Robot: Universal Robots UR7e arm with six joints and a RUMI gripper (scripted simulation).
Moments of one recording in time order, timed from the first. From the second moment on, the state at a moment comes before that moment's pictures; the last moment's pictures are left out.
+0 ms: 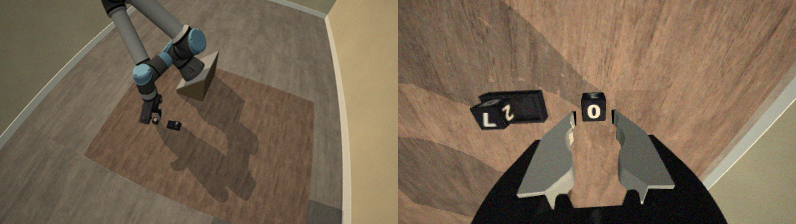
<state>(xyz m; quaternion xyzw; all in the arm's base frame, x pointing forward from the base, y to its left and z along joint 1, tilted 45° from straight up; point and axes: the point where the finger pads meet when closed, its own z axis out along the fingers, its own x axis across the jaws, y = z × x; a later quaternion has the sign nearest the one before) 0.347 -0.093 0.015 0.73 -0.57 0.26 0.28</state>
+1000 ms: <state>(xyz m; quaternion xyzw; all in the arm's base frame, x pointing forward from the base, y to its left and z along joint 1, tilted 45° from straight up) 0.343 -0.042 0.066 0.73 -0.57 0.26 0.28</state>
